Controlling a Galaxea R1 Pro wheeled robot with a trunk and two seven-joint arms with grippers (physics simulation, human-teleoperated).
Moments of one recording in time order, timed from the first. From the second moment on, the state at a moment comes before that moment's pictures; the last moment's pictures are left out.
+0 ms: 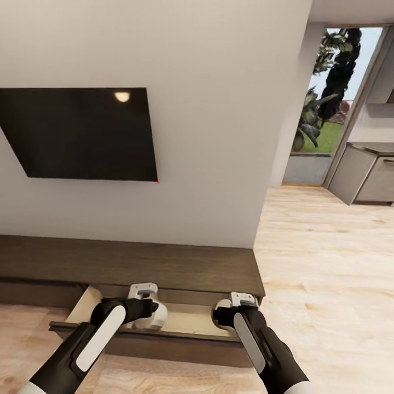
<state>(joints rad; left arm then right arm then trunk) -0.43 0.19 -0.41 -1.30 0.81 0.82 0.45 -0.44 0.13 0.24 -1.04 -0.40 0.74 -0.36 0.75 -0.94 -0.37</state>
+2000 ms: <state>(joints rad) -0.43 0.18 -0.40 -1.30 0.81 0.82 0.46 -0.53 0.17 0.26 -0.83 -0.52 0.72 -0.37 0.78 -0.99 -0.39</state>
